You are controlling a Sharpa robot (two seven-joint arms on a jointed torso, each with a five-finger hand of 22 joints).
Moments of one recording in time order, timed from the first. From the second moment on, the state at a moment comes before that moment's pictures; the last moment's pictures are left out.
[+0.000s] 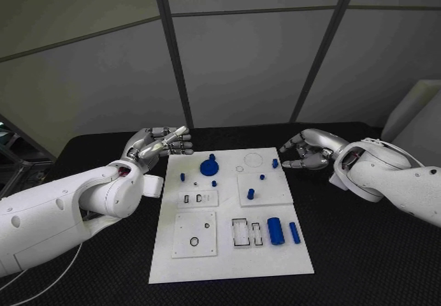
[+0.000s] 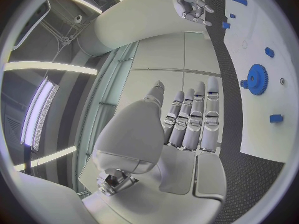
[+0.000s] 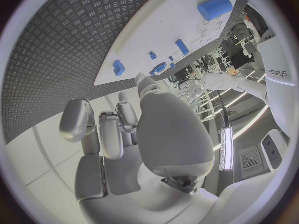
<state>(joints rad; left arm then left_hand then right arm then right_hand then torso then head) 1.12 -0.92 0.12 1.56 -0.07 -0.35 0.40 1.40 0.03 0.01 0.12 0.15 0.93 0.23 0.08 0.07 1.02 0.18 0.08 0.07 1.09 0.13 0.10 0.18 0.19 0.98 0.23 0.36 0.15 1.22 -0.92 0.07 1.42 -1.38 -0.26 0.00 1.43 -0.14 0.10 0.23 0.30 0.89 0.16 0.11 0.08 1.32 0.07 1.29 1.25 1.46 -0.01 1.49 1.31 0.08 1.35 0.11 1.34 1.11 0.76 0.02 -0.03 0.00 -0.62</state>
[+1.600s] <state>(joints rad) 1.12 -0.90 0.12 1.54 -0.07 -0.35 0.40 1.40 0.03 0.01 0.12 0.15 0.93 0.23 0.08 0.07 1.02 0.18 0.08 0.07 1.09 0.13 0.10 0.18 0.19 0.98 0.23 0.36 0.15 1.21 -0.78 0.07 1.24 -1.44 -0.18 0.02 1.47 -0.11 0.10 0.22 0.30 0.92 0.16 0.12 0.09 1.33 0.07 1.30 1.26 1.46 -0.01 1.50 1.31 0.08 1.35 0.10 1.33 1.12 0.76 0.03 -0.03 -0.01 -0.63</state>
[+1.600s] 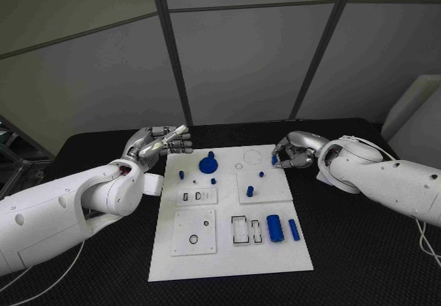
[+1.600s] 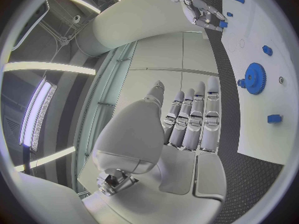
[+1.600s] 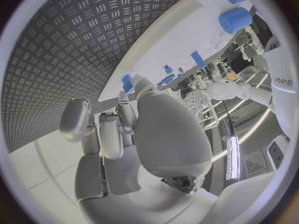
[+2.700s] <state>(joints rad) 1.11 -0.90 0.12 1.54 -0.07 -0.34 0.40 1.40 0.03 0.01 0.12 0.15 0.93 0.23 0.08 0.07 1.02 0.18 0.08 0.07 1.09 0.13 0.10 0.18 0.19 0.98 0.23 0.36 0.15 1.21 -0.75 0.07 1.21 -1.45 -0.18 -0.01 1.46 -0.09 0.10 0.22 0.30 1.01 0.14 0.16 0.10 1.37 0.05 1.33 1.29 1.47 -0.01 1.50 1.31 0.08 1.37 0.09 1.35 1.15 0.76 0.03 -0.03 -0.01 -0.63</state>
